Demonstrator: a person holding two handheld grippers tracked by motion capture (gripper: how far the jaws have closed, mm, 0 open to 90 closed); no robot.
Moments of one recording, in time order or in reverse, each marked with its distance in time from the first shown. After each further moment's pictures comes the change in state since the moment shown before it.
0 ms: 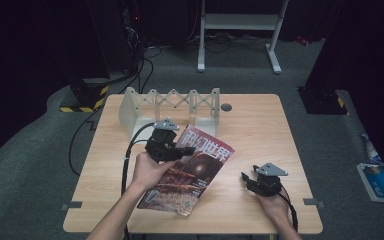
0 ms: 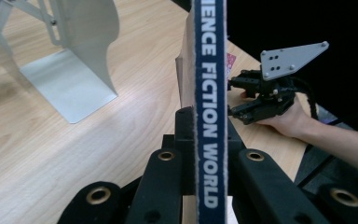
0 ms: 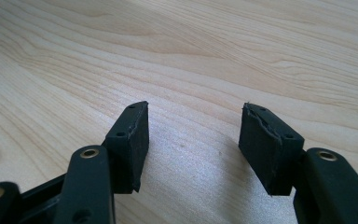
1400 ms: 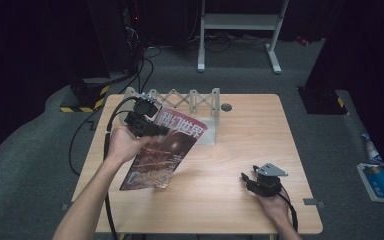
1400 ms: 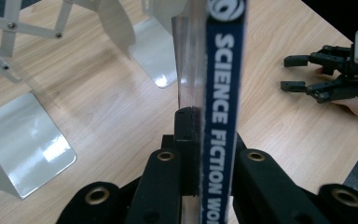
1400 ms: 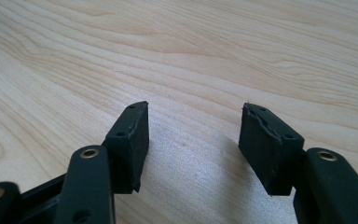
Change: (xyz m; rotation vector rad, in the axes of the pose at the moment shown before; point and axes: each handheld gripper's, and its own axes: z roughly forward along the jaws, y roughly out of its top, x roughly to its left) left arm 0.056 0.037 -0.040 0.206 0.186 -0.040; right arm 0.001 -0.001 -0.001 -0.001 0.000 -0.006
